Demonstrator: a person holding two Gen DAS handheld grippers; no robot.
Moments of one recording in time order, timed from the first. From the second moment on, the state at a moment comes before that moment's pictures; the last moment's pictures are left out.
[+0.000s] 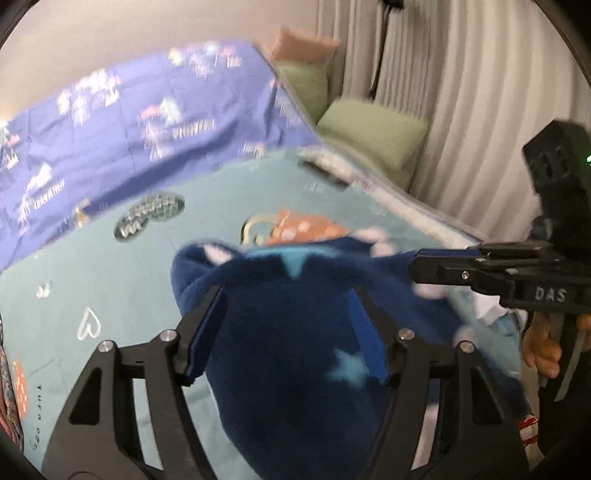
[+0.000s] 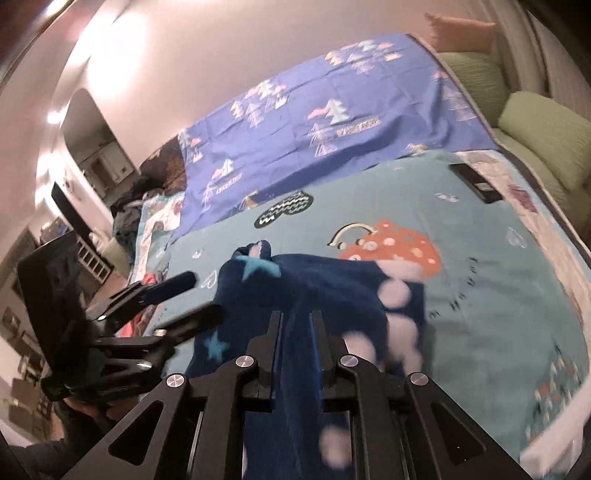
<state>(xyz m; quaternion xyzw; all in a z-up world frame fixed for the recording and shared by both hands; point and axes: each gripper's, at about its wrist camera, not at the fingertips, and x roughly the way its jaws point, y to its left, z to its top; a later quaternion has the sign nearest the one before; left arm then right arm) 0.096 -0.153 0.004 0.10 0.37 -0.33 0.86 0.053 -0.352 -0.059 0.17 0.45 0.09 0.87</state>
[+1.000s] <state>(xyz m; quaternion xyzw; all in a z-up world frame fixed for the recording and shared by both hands) 0.006 -0.105 -0.045 0.08 0.37 -0.35 0.86 -0.058 -0.333 -0.111 0.25 0.46 0.10 0.84</state>
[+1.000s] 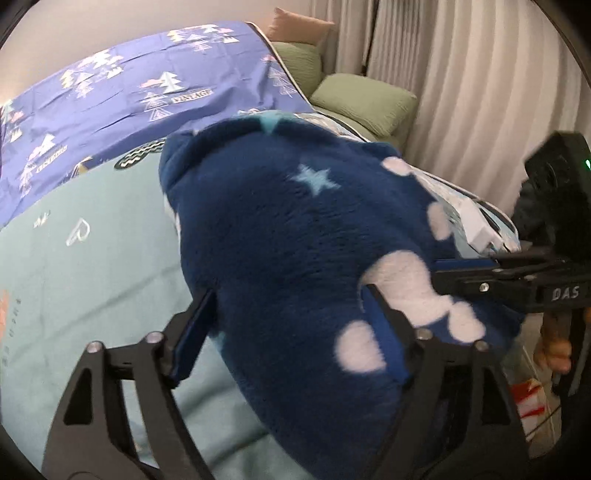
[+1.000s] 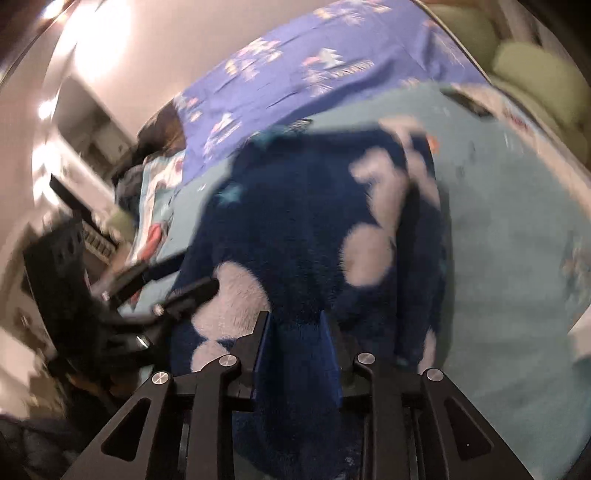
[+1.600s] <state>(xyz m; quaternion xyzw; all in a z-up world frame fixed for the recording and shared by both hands) -0.049 -0.084 -0.046 0.07 0.41 -0.36 0.84 -0.112 -0.330 -0.116 0.30 0.49 0.08 0.81</state>
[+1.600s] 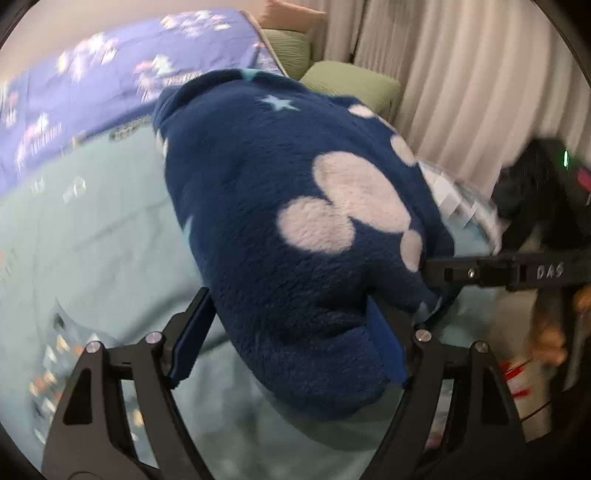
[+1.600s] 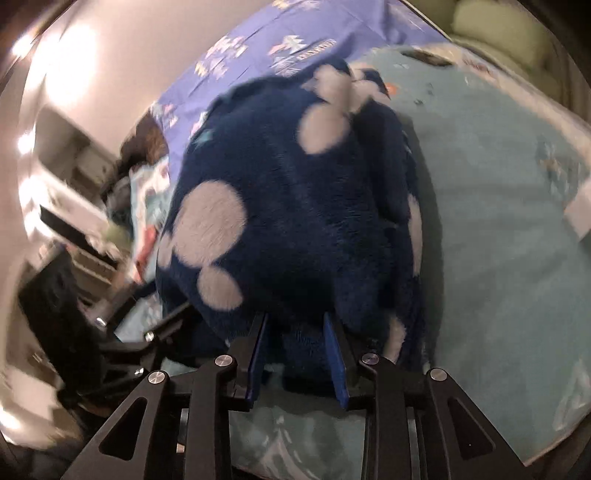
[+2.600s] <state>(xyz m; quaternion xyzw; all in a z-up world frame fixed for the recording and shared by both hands) 0.086 -0.085 -0.037 -0.05 0.45 -0.39 0.80 0.021 -0.424 -0.152 0.38 0.49 0.13 0.78</state>
